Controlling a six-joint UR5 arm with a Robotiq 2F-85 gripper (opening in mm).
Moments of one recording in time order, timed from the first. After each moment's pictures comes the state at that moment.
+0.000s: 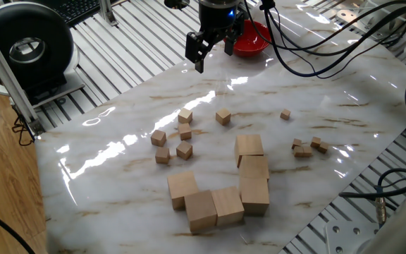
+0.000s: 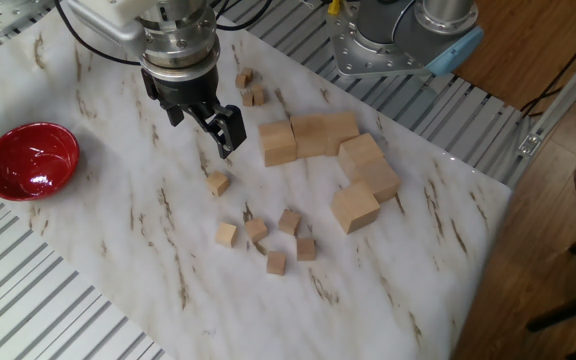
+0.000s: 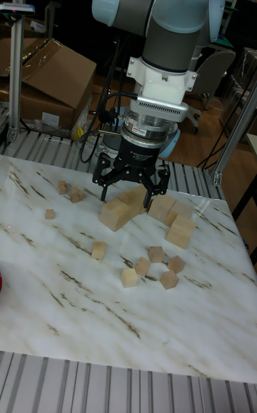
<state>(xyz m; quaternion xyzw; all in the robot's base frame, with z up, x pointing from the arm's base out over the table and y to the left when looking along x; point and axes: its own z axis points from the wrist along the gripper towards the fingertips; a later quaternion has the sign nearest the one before) 0.544 0.002 0.190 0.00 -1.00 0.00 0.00</state>
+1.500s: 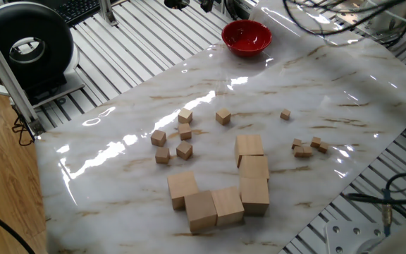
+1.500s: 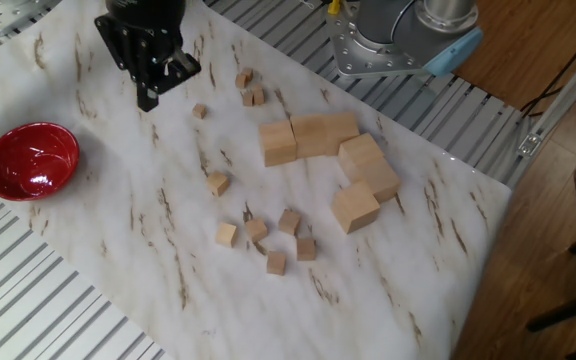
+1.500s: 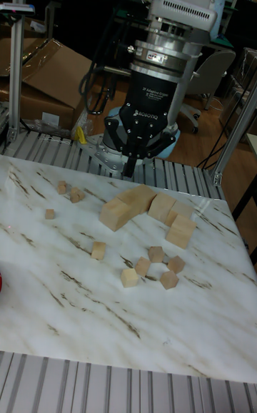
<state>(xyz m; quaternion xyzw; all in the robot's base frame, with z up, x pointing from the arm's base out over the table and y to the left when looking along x) 0.594 -0.012 0.307 0.03 -0.99 0.01 -0.12</state>
